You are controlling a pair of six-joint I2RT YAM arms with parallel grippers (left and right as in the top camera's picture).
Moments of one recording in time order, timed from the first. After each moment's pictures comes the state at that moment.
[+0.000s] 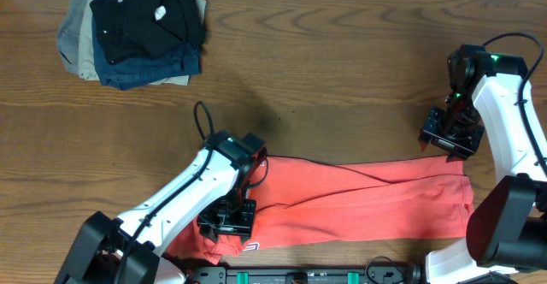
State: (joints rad) left arm -0.63 1.51 0.91 -1.41 0.28 -0.44; right arm -0.11 1.72 1.39 -1.45 0.03 0.44
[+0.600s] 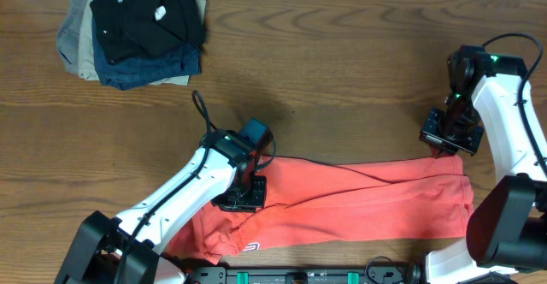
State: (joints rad) left arm -0.60 1.51 0.91 -1.09 0.22 -0.51; right arm -0.11 1.72 1.37 -1.45 0.03 0.44
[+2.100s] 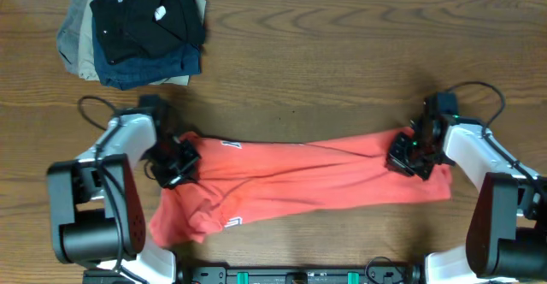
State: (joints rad) left arm 0.14 1.77 0.92 -0.92 0.28 -0.53; right arm -0.08 1.67 0.84 -0.72 -0.31 0.49
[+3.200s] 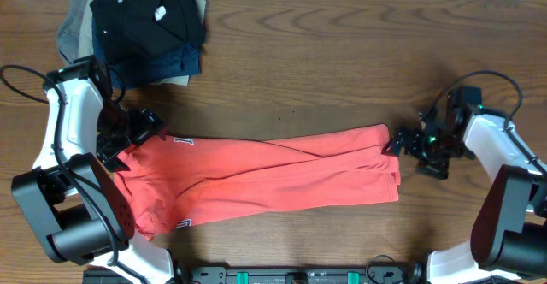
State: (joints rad) left arm 0.32 1.81 1.36 -1.31 0.12 -0.43; right arm -0.21 1.70 0.92 -0.84 -0.38 0.17
